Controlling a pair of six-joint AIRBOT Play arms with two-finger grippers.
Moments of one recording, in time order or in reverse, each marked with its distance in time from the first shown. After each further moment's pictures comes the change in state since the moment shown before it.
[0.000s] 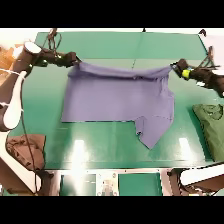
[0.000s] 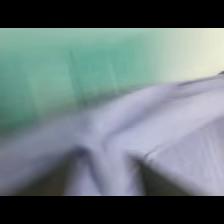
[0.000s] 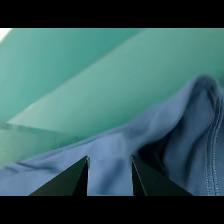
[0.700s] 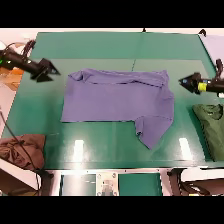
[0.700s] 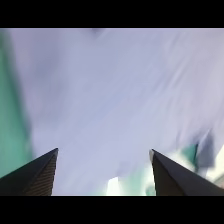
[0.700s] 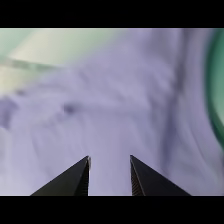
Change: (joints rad) left arm 0.253 0.130 -0.026 0.217 -0.650 -0.245; right arm -0.261 0.168 -0.133 -0.235 0.473 0.089
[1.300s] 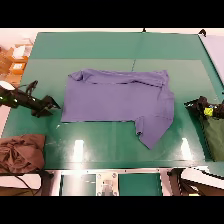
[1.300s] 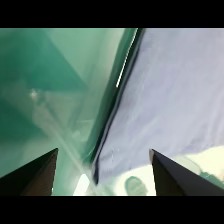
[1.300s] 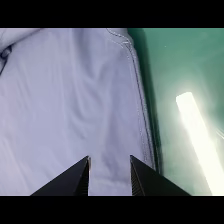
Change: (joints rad) left arm 0.068 0.269 -0.784 0.046 0.359 0.080; right arm -0.191 0.238 -0.379 -0.103 -0.010 -0.018
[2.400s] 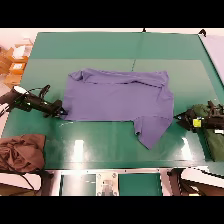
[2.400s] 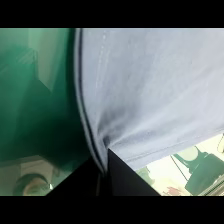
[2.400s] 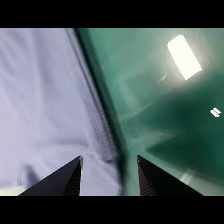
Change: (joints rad) left arm -0.089 -0.069 -0.025 -0.084 0.025 0.109; right arm 0.038 -0.039 -0.165 -0.083 -0.047 0.087
